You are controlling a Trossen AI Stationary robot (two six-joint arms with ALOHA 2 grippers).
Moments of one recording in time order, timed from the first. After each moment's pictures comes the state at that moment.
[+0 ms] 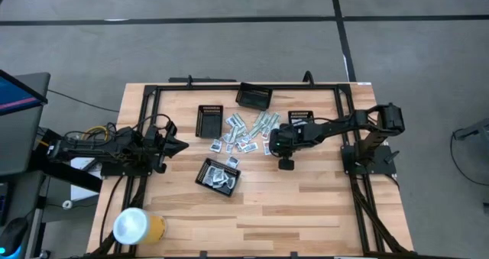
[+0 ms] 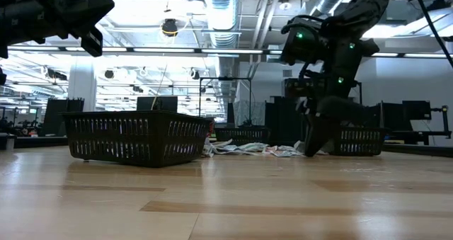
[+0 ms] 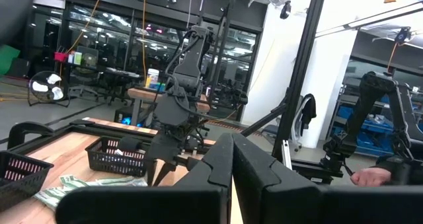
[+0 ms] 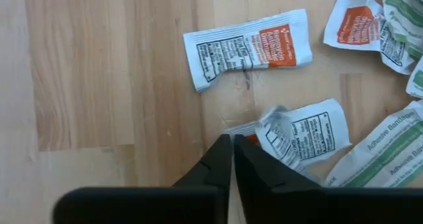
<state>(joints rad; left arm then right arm) -0.03 0.00 0.01 0.39 0.05 -0.19 -0.05 1.73 0.81 -0.34 0.11 -0.05</state>
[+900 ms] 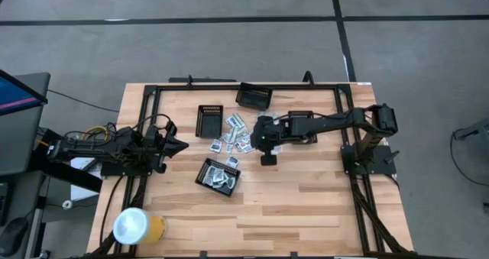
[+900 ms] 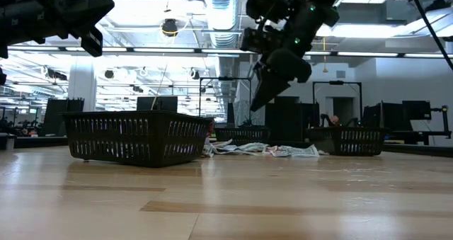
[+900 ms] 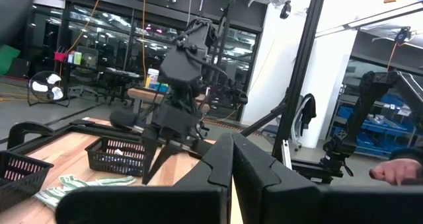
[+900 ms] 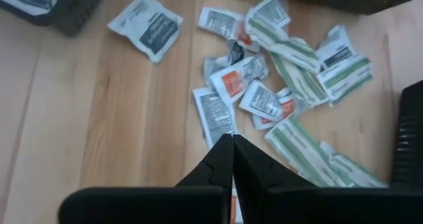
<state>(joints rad) -0.03 0.00 0.01 0.39 0.05 -0.19 -0.05 1.73 1.14 -0.42 0.13 -0.22</state>
